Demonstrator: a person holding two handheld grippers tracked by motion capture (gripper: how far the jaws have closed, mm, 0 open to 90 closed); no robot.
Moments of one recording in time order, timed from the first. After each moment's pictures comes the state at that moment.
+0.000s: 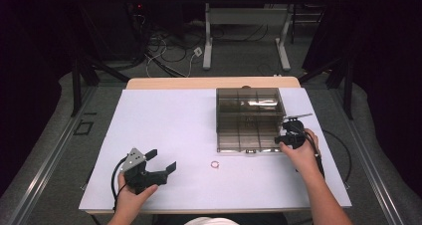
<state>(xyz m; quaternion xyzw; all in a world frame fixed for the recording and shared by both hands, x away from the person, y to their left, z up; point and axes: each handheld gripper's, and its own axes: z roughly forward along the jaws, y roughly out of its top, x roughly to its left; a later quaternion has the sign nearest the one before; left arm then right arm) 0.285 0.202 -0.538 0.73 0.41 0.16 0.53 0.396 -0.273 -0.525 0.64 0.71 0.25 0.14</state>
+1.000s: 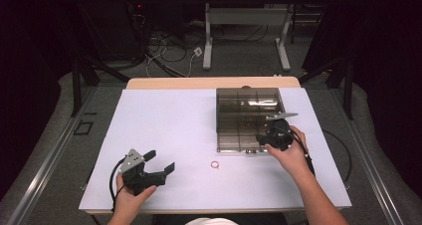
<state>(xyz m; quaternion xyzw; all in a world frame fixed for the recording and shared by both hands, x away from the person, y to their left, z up) 0.282 0.205 -0.538 0.72 0.41 0.16 0.53 0.381 -0.224 -0.501 0.51 0.77 0.33 0.19</state>
